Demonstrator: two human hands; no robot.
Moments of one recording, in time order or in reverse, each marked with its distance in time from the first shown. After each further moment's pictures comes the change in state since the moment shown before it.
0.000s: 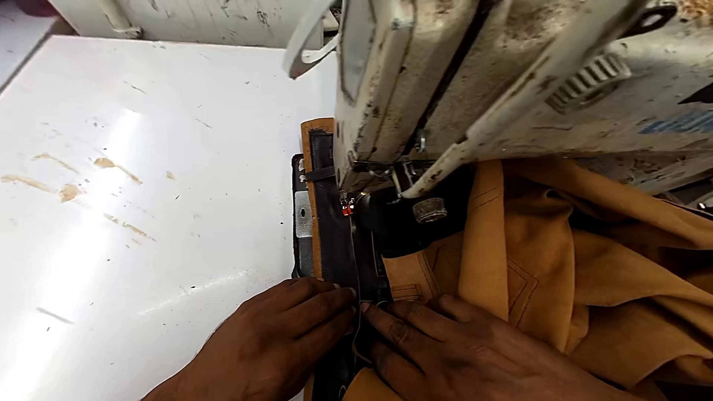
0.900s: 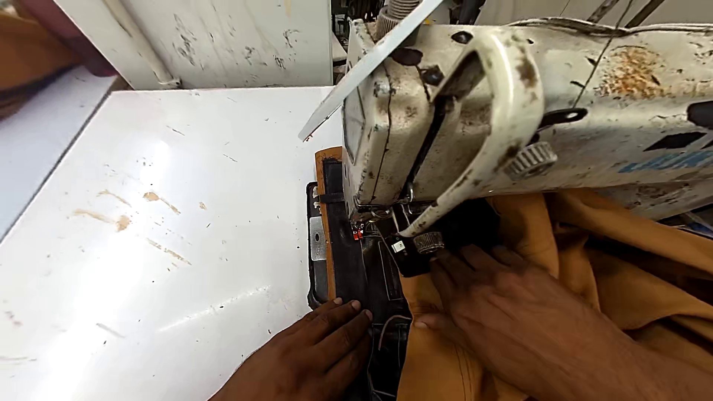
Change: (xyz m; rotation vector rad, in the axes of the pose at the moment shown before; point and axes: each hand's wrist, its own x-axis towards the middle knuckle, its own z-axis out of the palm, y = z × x) left_hand 0.000 0.012 -0.005 0.009 -0.188 0.011; right_hand 0.005 0.048 -0.002 -0.463 0.107 0.343
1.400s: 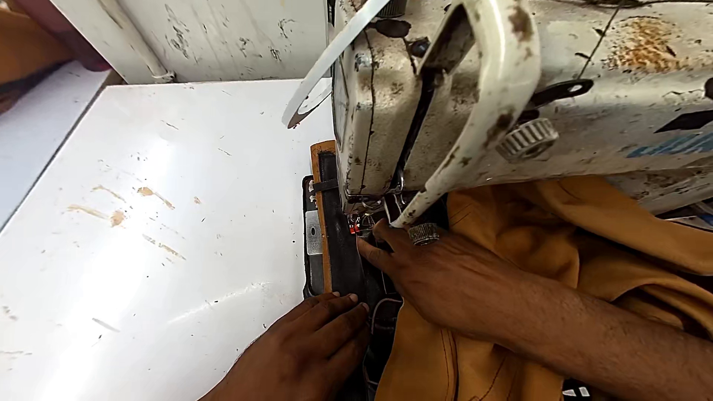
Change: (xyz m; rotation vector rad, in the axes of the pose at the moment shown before) left_hand 0.011 0.002 0.002 0.085 0.079 -0.012; right_hand 0.048 0.001 0.011 0.305 -0.023 -0.115
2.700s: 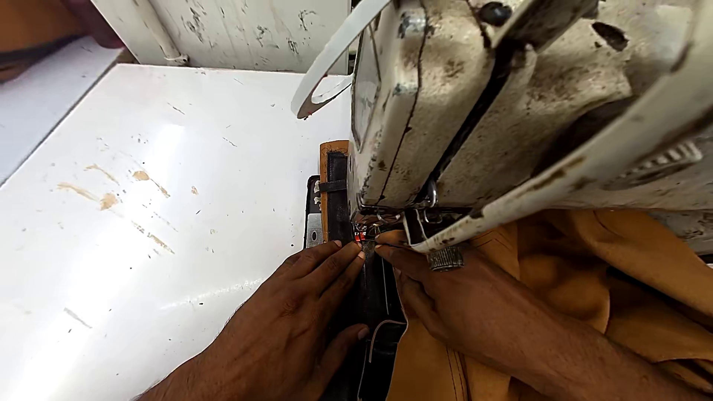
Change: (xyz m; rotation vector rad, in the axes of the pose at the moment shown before) left_hand 0.022 -0.028 0.006 0.160 -0.082 -0.289; right_hand -0.002 0.012 0.021 0.170 0.343 0.050
